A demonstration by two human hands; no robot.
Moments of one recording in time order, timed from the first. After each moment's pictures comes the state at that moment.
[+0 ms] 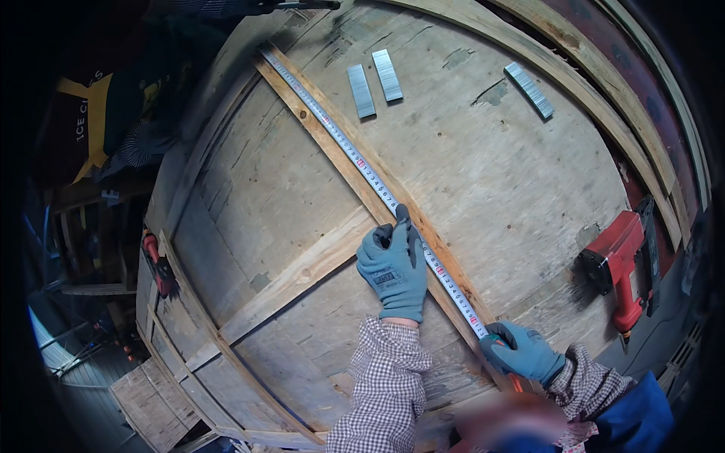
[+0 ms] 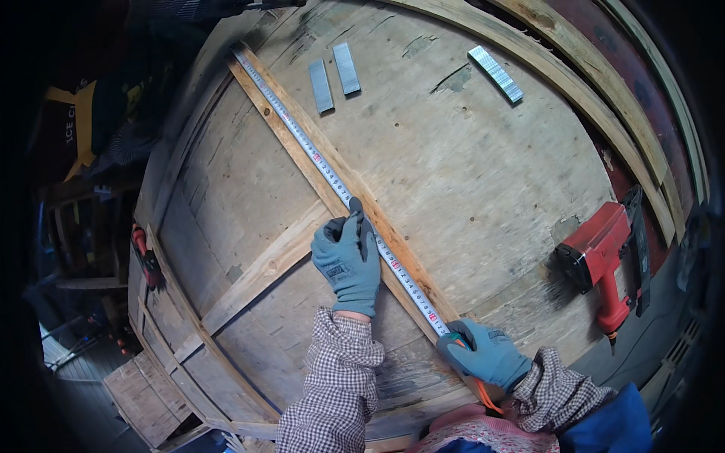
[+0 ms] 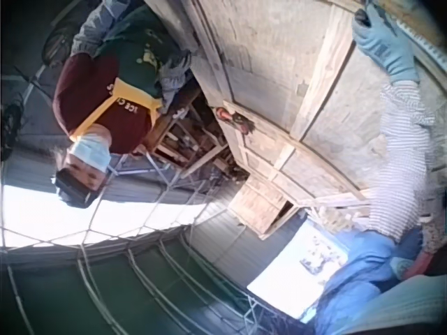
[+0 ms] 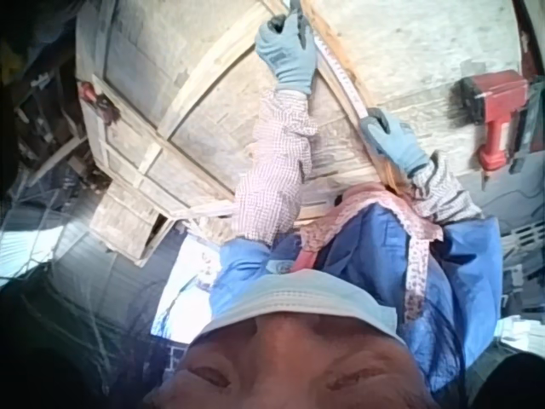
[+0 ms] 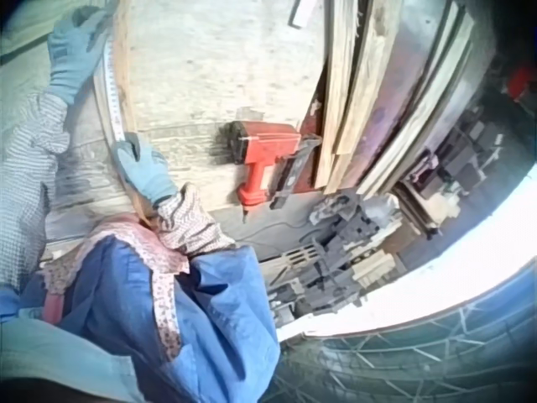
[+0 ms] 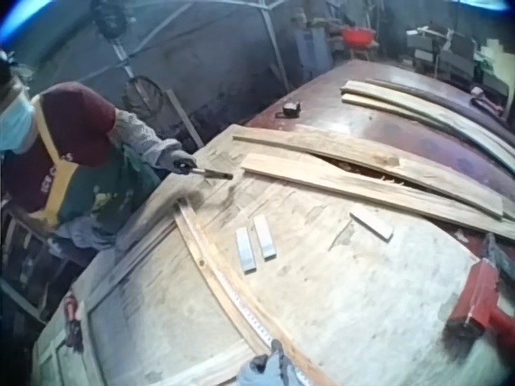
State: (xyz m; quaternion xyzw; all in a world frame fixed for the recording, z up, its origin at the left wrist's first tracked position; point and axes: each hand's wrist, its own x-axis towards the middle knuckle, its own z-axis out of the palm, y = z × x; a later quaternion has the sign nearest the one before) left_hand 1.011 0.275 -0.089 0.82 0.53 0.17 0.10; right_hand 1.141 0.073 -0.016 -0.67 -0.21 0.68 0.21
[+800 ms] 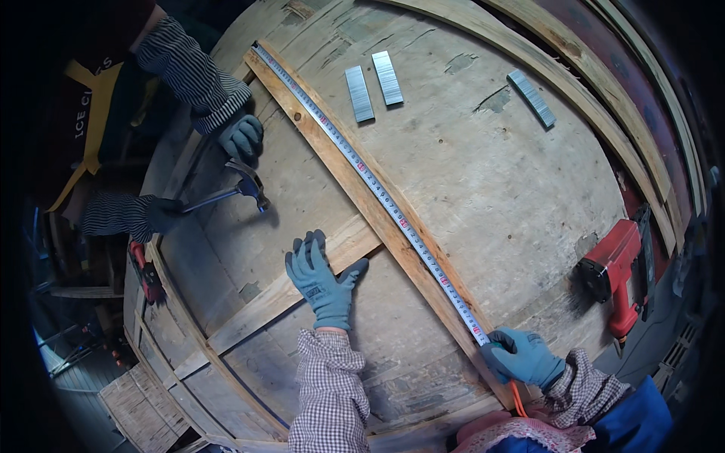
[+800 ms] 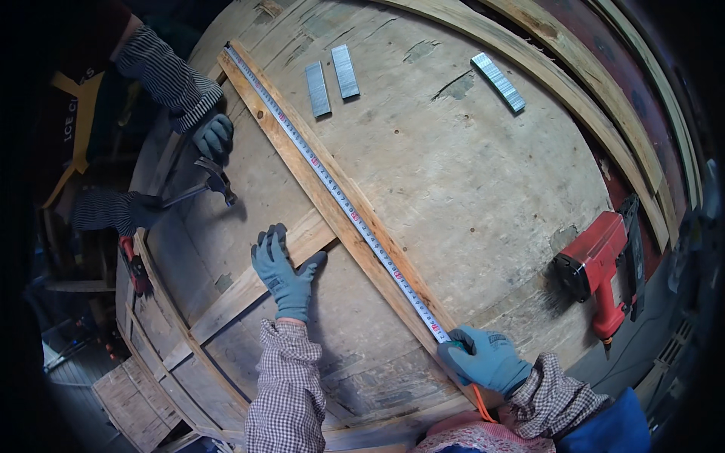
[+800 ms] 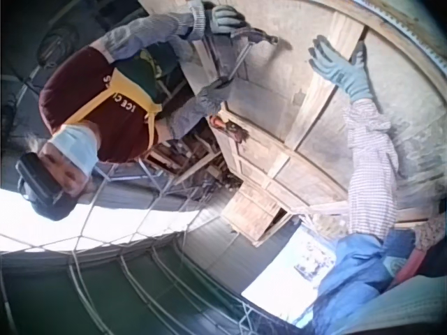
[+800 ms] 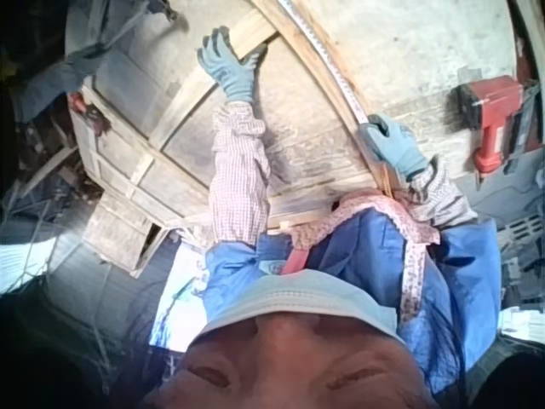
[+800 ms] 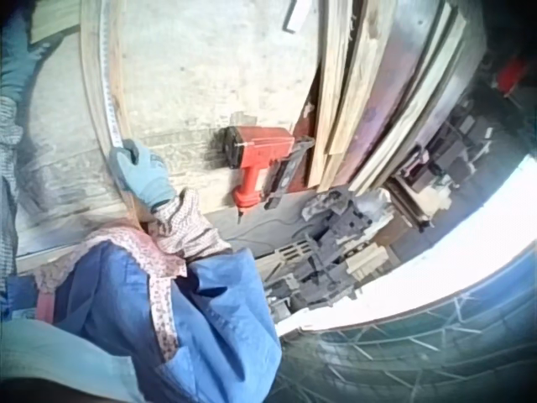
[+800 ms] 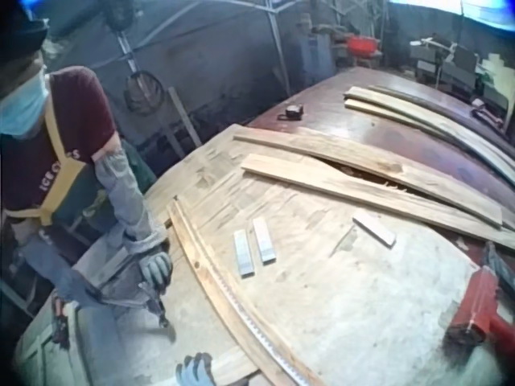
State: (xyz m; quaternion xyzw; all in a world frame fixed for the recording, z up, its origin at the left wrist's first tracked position) left_hand 0.909 0.331 -0.109 0.85 0.52 0.10 0.05; right_hand 1.145 0.087 -0.014 -0.67 -0.17 0.70 0.18
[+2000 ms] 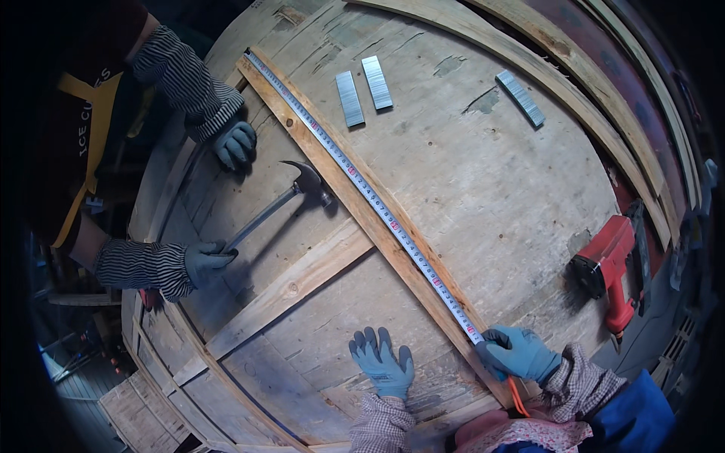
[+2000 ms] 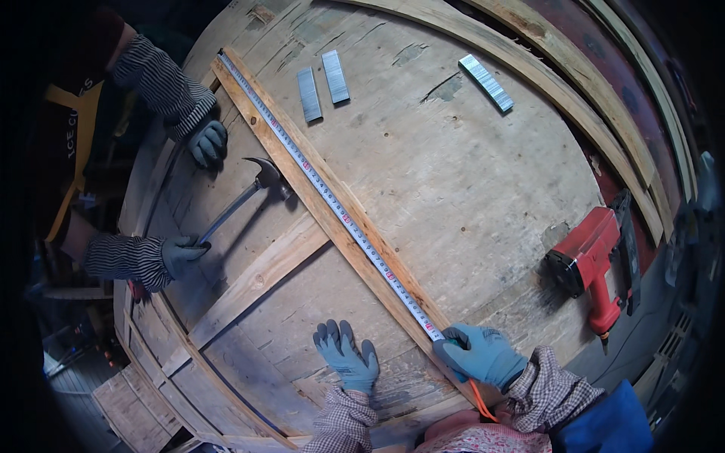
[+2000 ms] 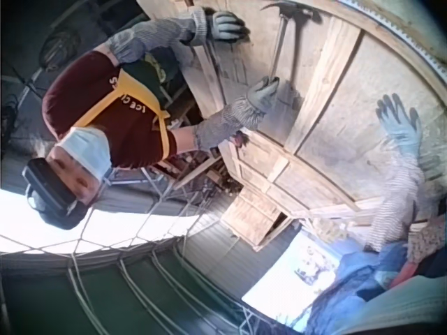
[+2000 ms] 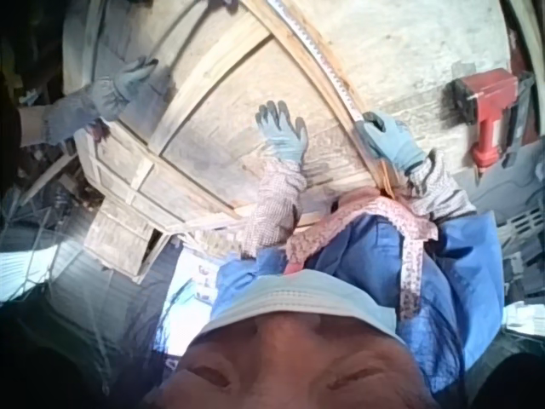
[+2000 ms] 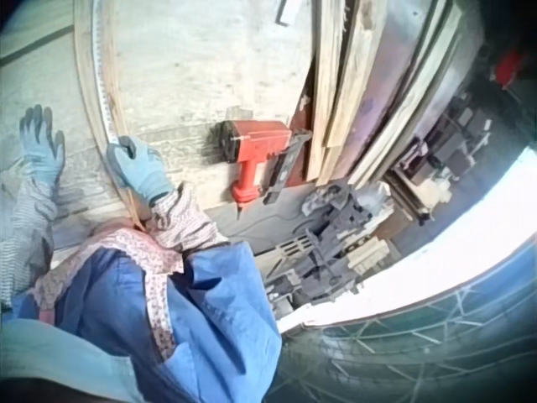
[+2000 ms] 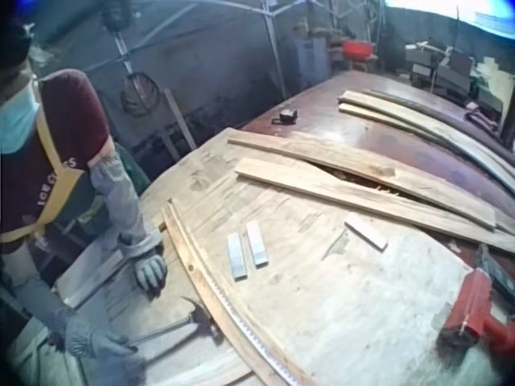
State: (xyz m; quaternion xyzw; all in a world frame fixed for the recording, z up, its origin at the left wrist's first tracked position) left_hand 0.882 0.141 -0.105 0.84 0.51 0.05 0.16; right_hand 1.149 0.082 -0.028 -0.65 -0.21 0.71 0.15
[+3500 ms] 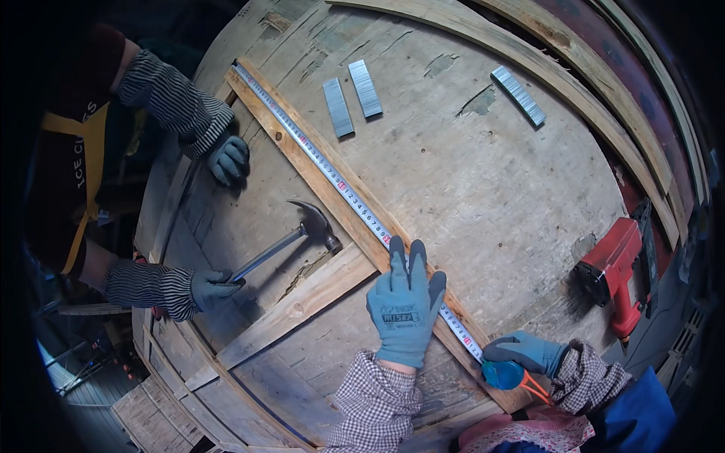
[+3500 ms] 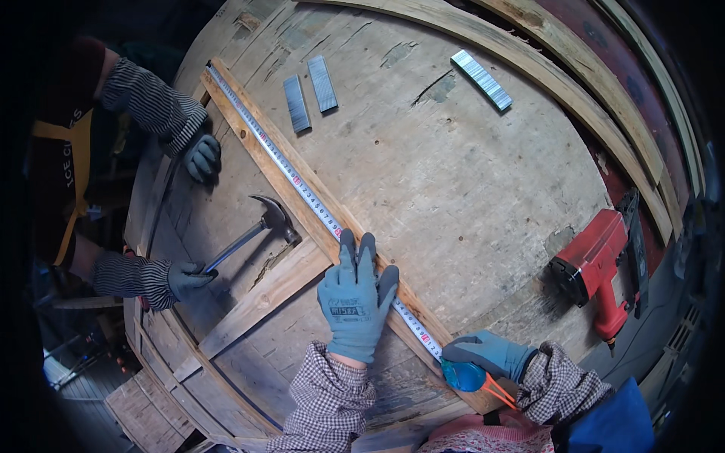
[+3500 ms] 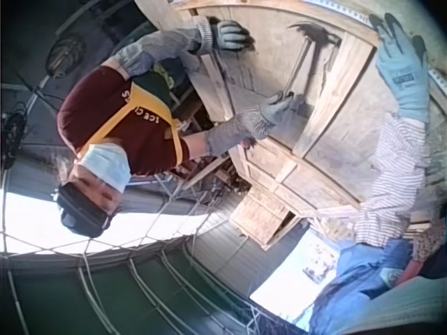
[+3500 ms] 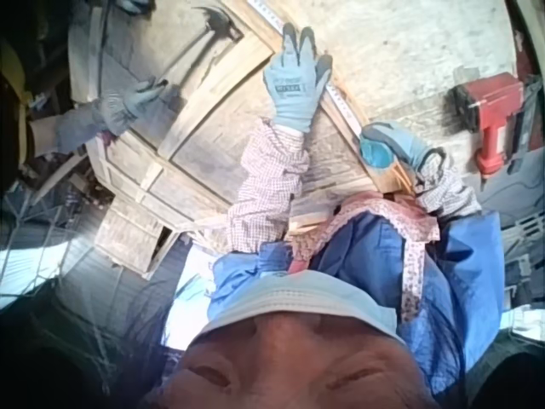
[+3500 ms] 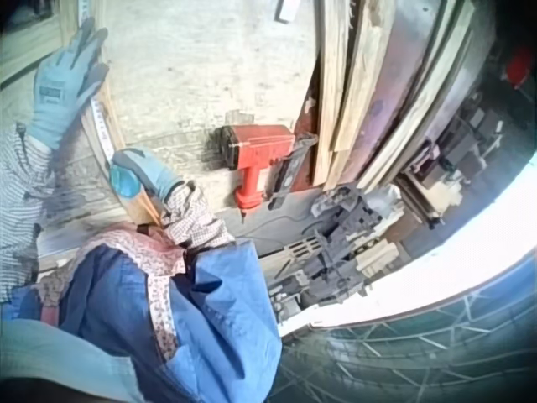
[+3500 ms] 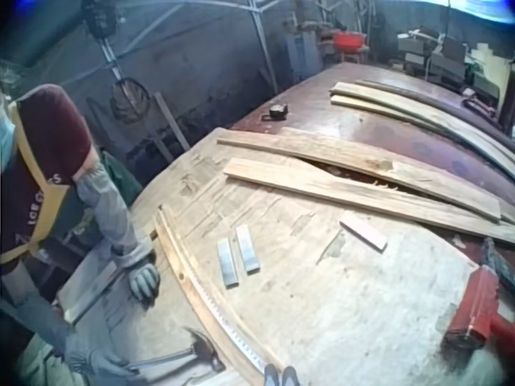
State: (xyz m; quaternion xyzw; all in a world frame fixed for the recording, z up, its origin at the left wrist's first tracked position) left_hand 1.024 0.259 -0.061 0.90 0.42 0.03 0.09; right_hand 1.171 0.074 -0.054 -0.50 0.02 0.84 0.20
